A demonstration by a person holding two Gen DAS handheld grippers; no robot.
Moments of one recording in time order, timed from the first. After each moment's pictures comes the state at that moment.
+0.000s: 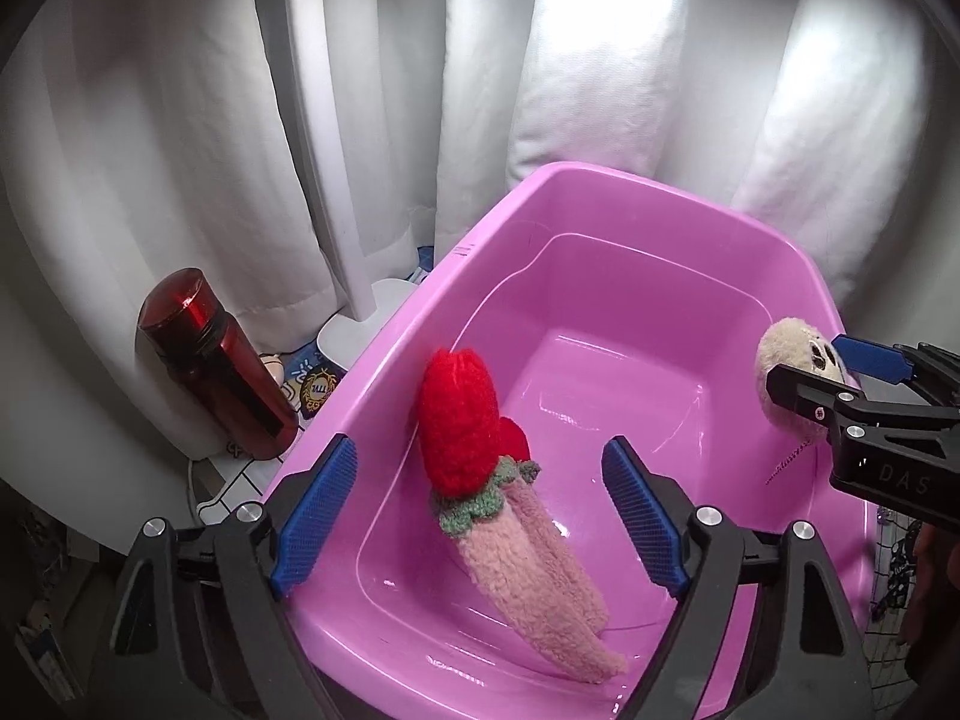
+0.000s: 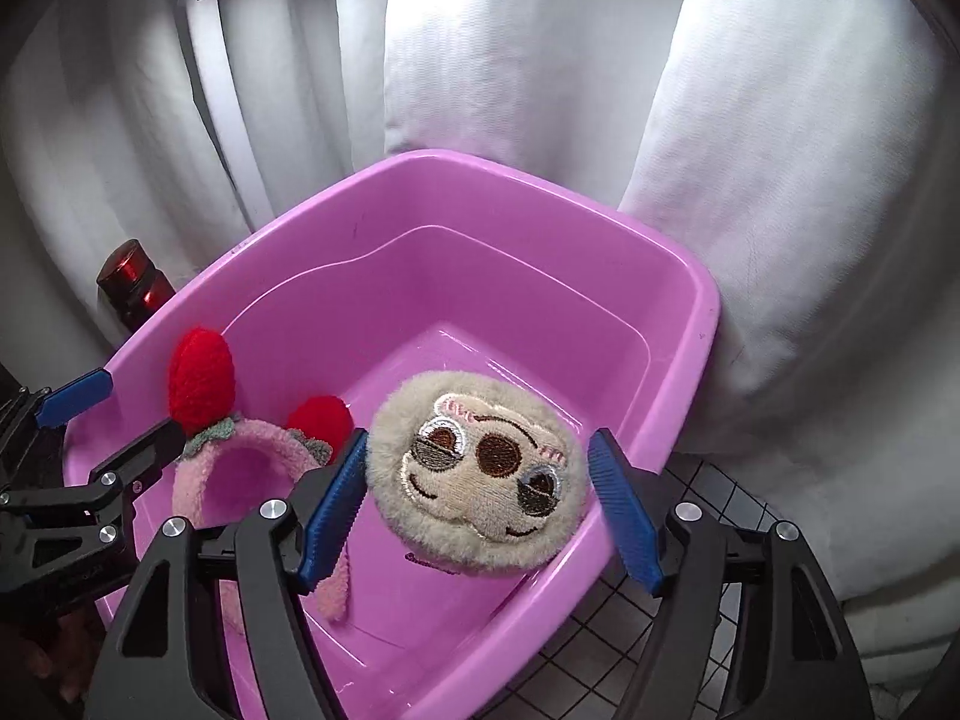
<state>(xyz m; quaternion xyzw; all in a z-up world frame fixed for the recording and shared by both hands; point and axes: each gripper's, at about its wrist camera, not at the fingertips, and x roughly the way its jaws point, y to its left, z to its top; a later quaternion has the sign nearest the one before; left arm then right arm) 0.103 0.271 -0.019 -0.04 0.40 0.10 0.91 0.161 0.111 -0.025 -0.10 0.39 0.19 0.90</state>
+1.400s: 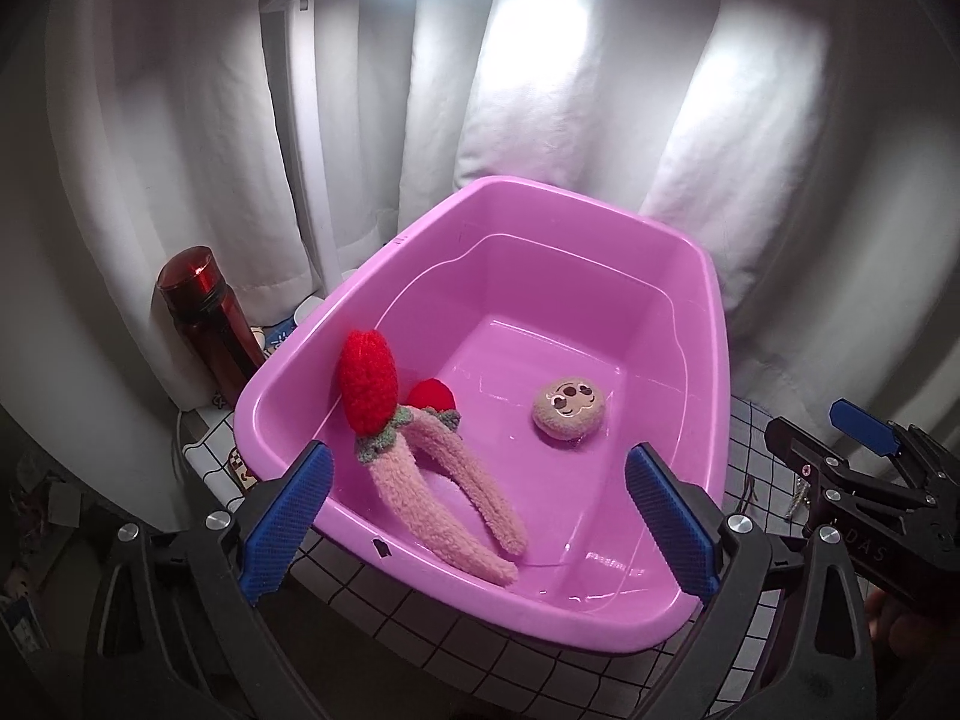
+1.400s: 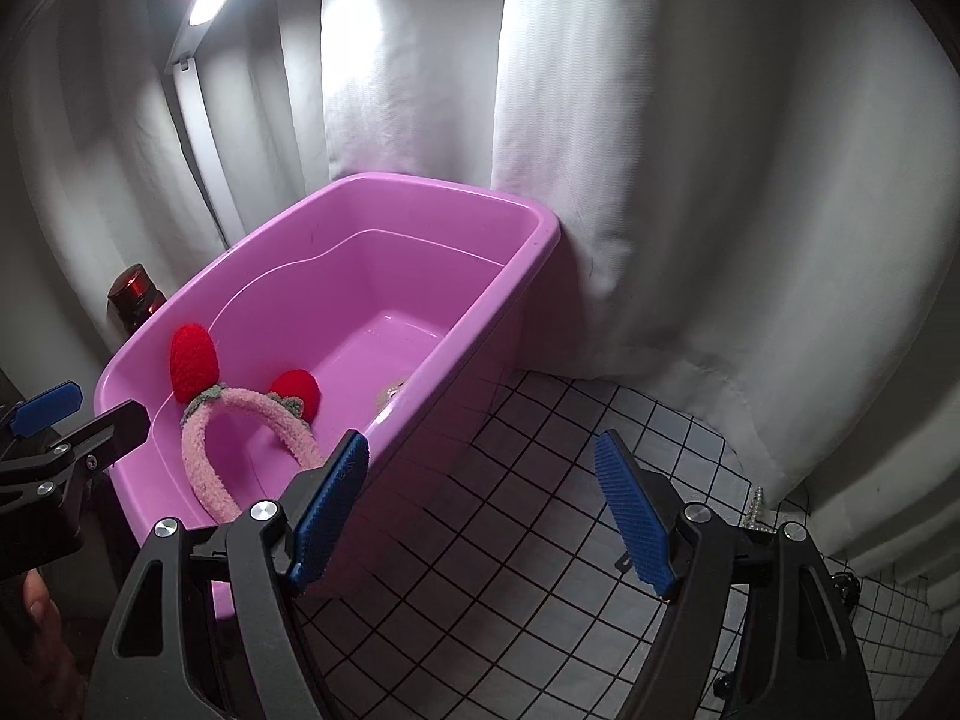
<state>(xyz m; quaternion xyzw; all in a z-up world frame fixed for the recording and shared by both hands) 0.039 0.217 0.013 -0.07 0.38 0.07 0.92 0.068 0.024 -0.020 -0.04 0.35 0.13 0.92</state>
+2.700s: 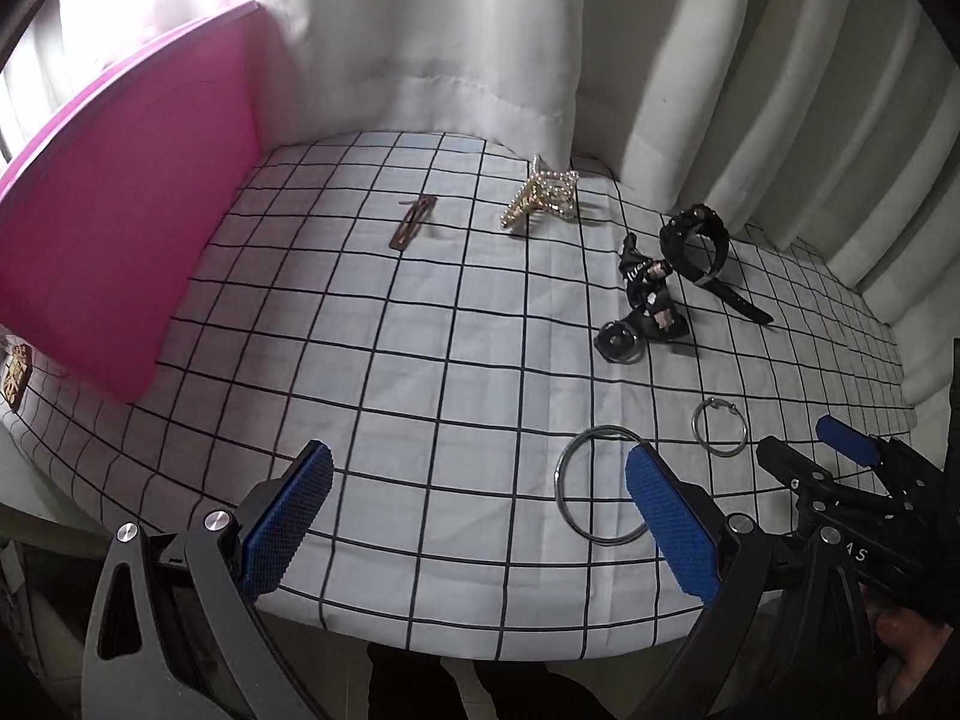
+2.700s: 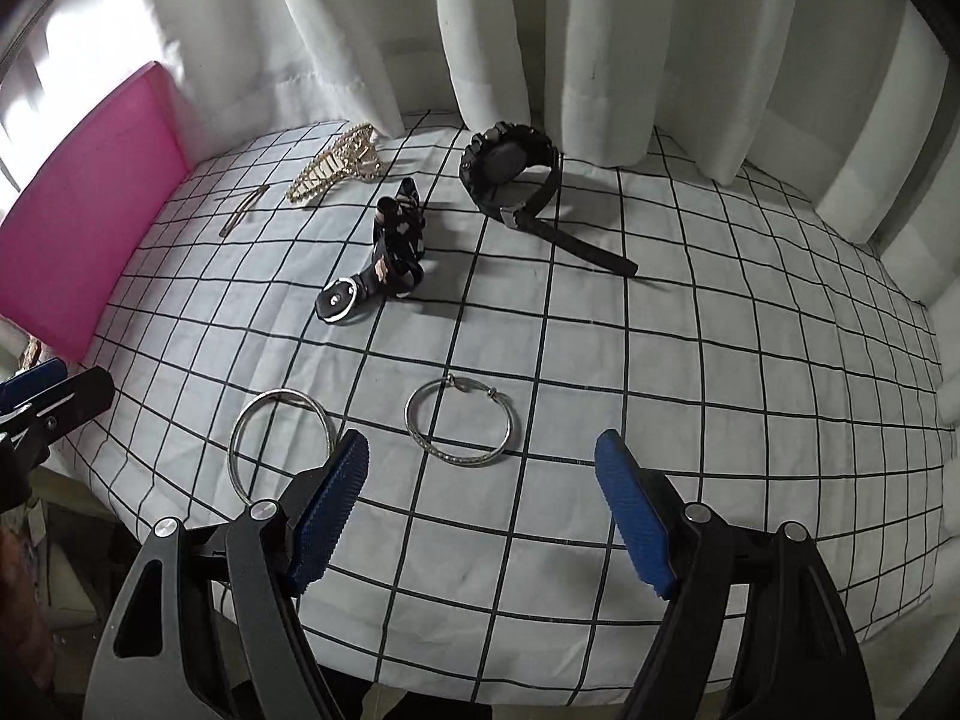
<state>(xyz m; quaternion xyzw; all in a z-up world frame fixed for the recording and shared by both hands) -0.031 -0.074 -0.132 0.02 0.49 -0.12 0.86 -0.094 -0.275 -0.203 0.08 0.47 -0.03 0.88</state>
